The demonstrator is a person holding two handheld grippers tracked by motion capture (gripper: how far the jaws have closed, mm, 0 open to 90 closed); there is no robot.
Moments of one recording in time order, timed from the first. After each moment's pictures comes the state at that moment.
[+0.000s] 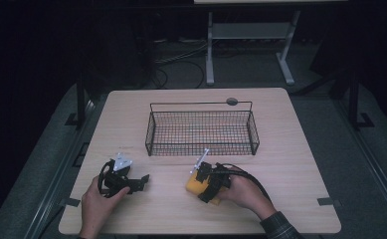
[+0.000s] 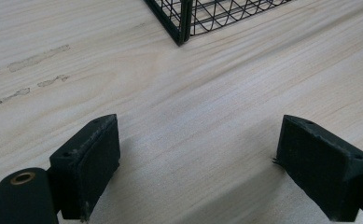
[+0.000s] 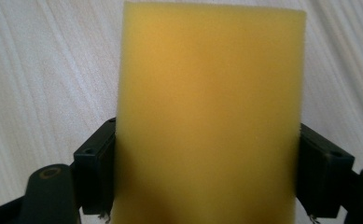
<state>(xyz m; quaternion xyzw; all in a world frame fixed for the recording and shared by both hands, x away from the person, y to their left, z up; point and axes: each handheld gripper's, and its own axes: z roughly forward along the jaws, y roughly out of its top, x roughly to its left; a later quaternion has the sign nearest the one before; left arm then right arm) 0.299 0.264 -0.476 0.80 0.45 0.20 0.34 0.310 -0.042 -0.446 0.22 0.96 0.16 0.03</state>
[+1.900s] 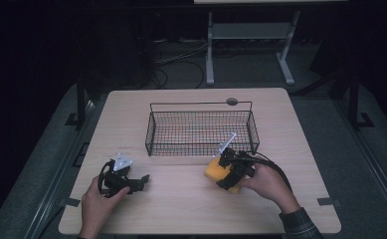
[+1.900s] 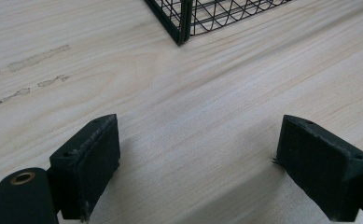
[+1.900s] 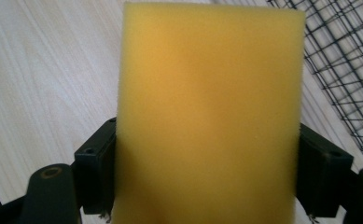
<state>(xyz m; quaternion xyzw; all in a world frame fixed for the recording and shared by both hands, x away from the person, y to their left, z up) 0.299 0.264 -0.476 0.80 0.45 0.20 0.34 0.321 -0.102 -0.403 0.27 0.95 0.18 0.04</state>
